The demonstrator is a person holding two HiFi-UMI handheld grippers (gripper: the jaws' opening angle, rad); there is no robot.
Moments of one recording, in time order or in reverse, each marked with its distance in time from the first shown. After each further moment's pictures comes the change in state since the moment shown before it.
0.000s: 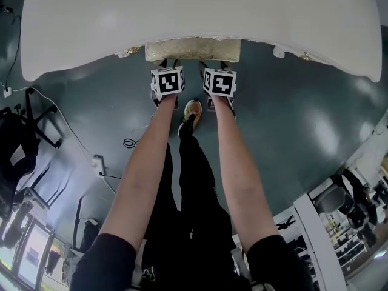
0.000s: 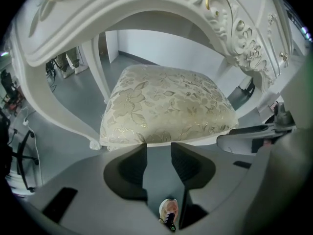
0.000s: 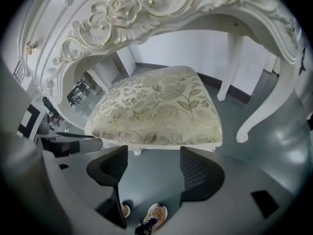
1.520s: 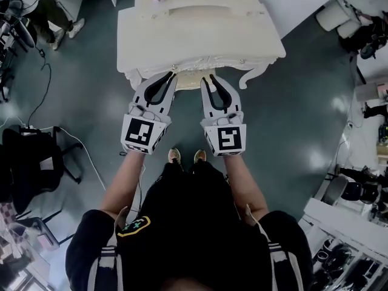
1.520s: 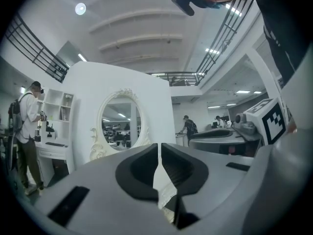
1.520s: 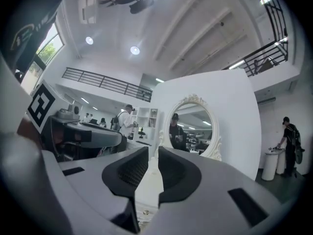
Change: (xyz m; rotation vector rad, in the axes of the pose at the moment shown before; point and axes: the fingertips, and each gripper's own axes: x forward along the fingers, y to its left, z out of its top) left arm -0.795 -0.068 0.152 0.610 -1.106 -0.463; right arm -0.720 0.352 0.118 -0.508 -1.167 0.010
